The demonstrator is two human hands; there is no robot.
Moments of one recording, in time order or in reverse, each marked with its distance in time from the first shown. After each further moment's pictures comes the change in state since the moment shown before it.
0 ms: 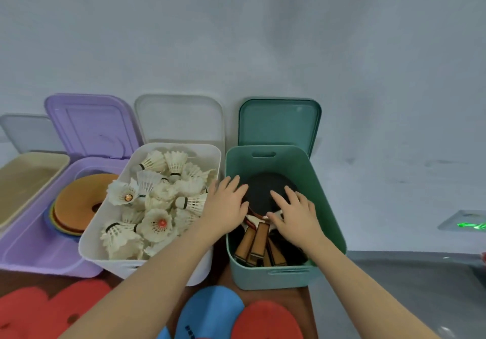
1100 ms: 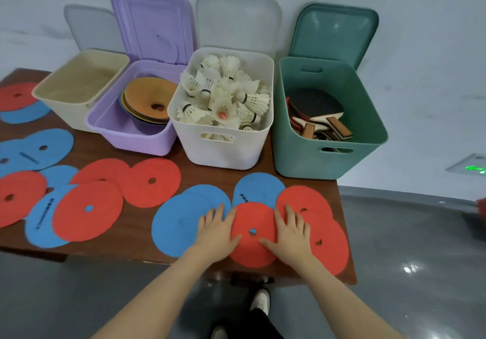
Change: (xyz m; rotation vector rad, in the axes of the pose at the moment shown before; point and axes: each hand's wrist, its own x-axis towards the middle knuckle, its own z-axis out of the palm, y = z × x) left_hand -0.310 -0.048 0.109 -0.167 -0.464 -0.198; right_hand -0.244 -0.114 0.154 -0.012 -0.280 0.096
